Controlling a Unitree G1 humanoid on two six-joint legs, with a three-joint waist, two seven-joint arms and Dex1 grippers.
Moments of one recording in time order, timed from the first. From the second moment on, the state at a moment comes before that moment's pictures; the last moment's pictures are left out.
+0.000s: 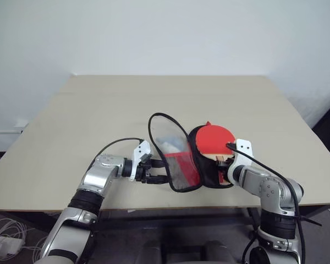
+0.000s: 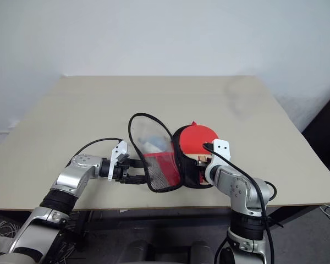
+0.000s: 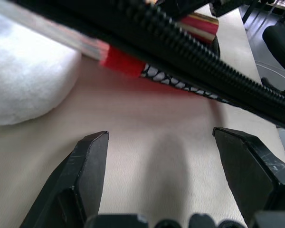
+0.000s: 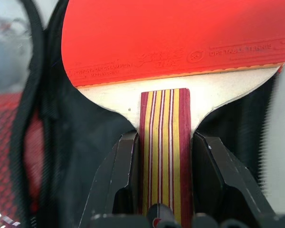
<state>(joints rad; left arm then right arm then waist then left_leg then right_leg) -0.49 0.50 -0.21 0.40 -0.23 0.32 -1.29 -0.33 -0.01 -0.19 -0.32 0.38 1.35 -0.05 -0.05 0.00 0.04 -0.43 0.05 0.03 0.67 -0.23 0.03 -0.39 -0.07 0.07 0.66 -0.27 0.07</state>
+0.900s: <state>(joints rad) -0.49 0.50 -0.21 0.39 -0.22 0.34 -1.29 -0.30 -0.01 -0.12 -0.36 0.36 1.32 -0.02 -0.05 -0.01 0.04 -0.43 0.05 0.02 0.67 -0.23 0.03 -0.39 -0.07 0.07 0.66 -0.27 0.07</state>
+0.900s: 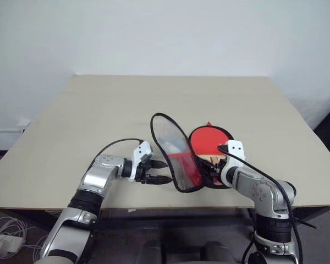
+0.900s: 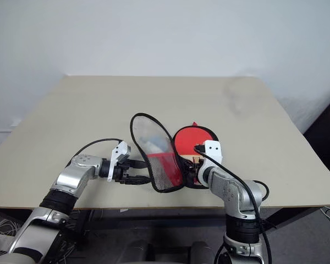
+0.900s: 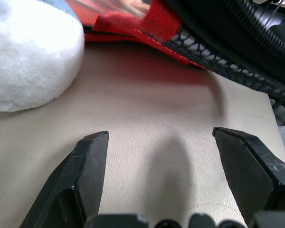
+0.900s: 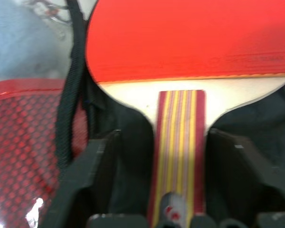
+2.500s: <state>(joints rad) -0.66 0.15 -0.08 0.38 -0.42 1.20 -0.86 -0.30 -0.25 -0.37 -0.34 0.33 1.10 0.06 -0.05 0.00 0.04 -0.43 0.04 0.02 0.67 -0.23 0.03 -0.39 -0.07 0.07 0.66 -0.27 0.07</state>
